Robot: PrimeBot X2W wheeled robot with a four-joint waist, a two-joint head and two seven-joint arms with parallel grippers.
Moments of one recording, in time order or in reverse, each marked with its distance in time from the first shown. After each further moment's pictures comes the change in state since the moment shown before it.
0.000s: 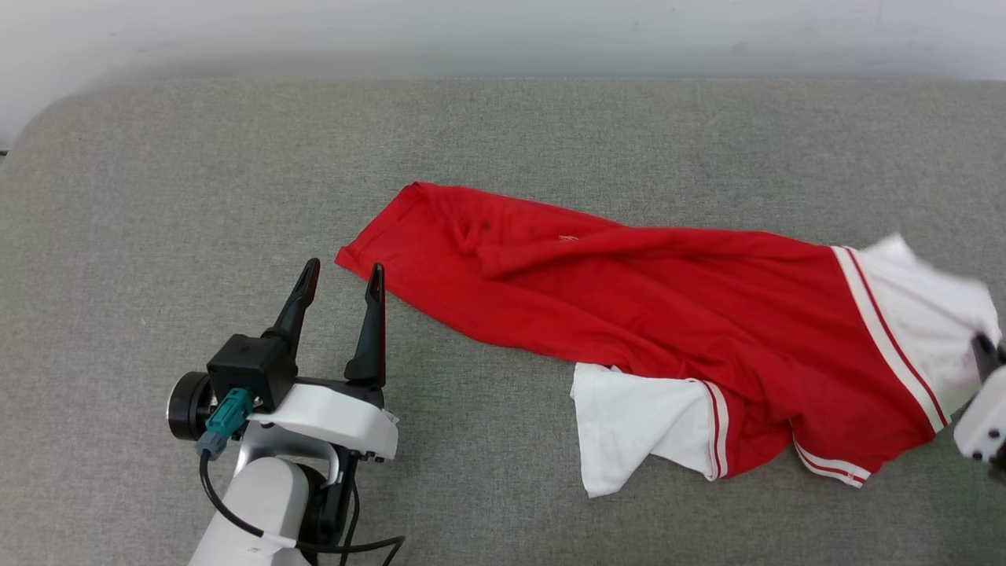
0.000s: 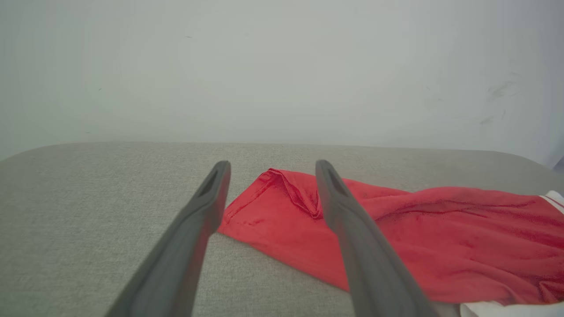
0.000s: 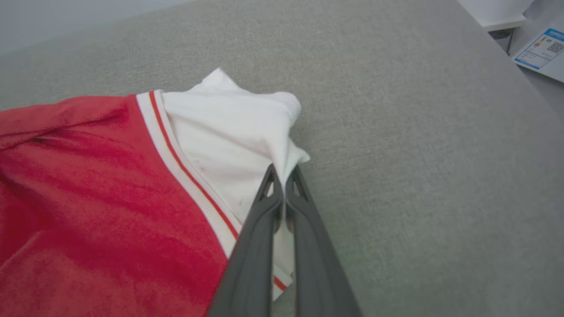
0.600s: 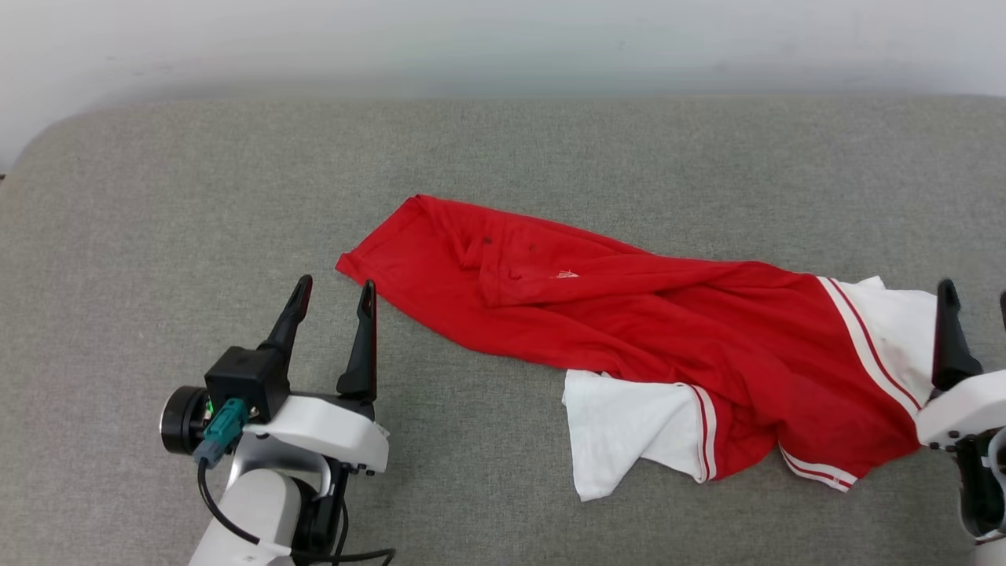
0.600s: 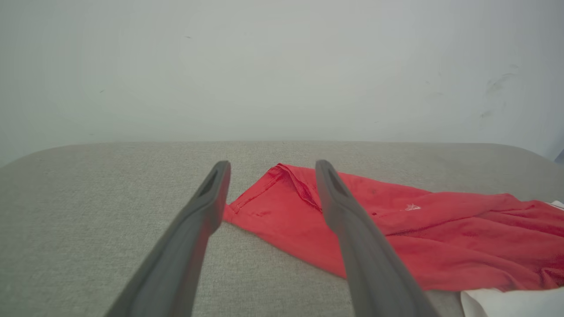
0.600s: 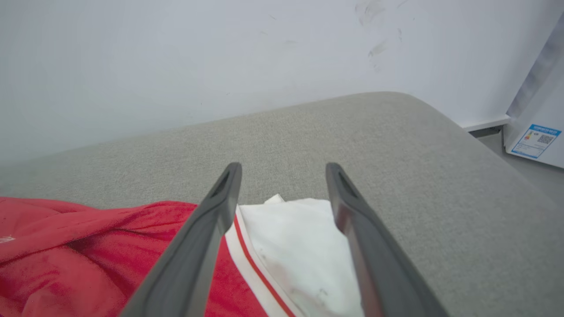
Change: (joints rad) left arm 0.019 0.009 0.015 0.027 0.017 -0.012 0.000; right arm 0.028 0.078 0.027 -0.010 -0.020 0.000 -0.411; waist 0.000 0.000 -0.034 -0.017
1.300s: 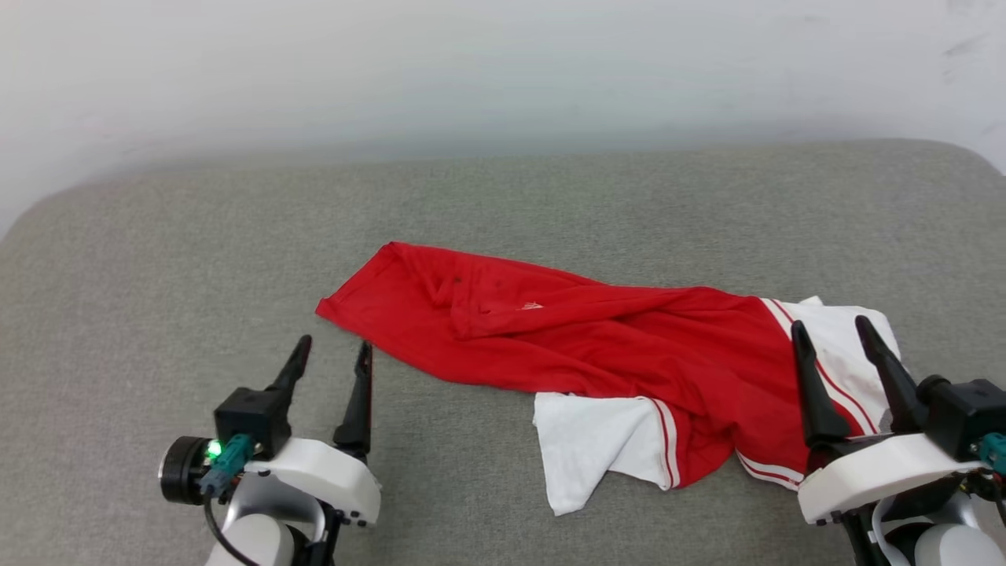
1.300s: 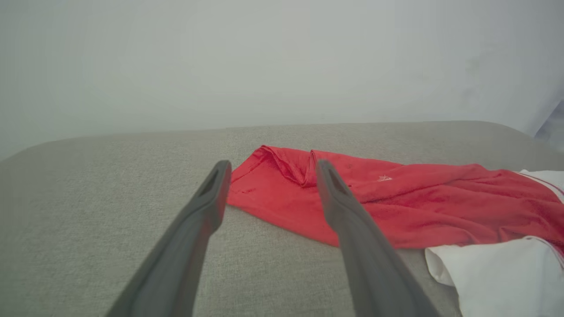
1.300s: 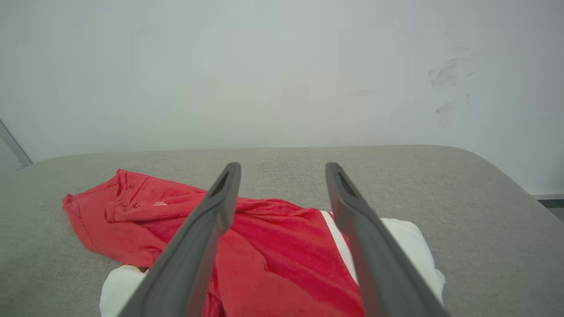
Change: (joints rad) left arm 0.089 0.030 -0.009 0.010 -0.011 0.016 0.042; right arm 0.205 0.067 0.268 -0.280 -0.049 0.000 -0.036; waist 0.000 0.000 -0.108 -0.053
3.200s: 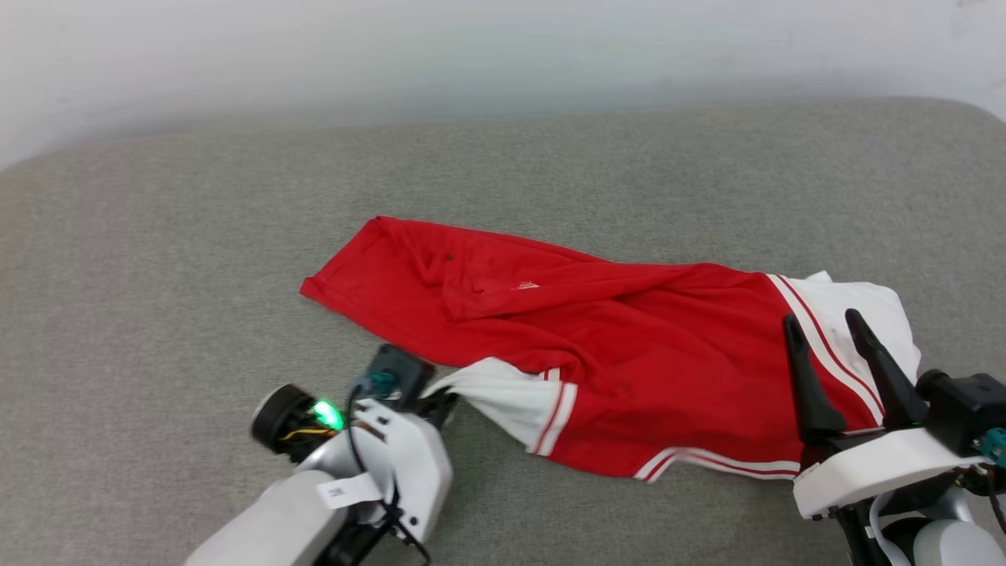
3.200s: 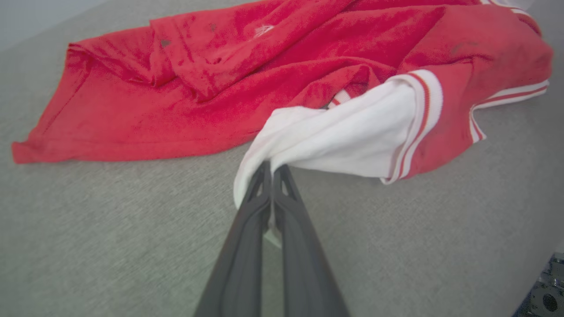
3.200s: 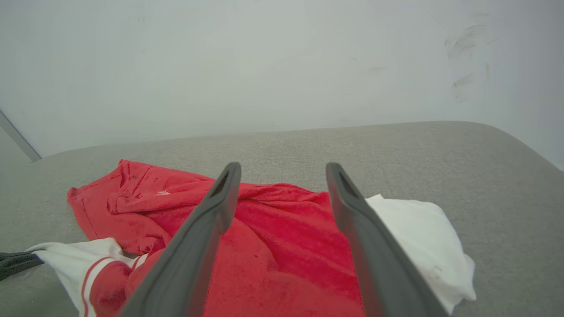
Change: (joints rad) left arm -0.308 0.253 -0.634 -0.032 -0.300 0.046 0.470; right arm -0.006 0.005 0.033 -0.026 0.057 0.000 0.010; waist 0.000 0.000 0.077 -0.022
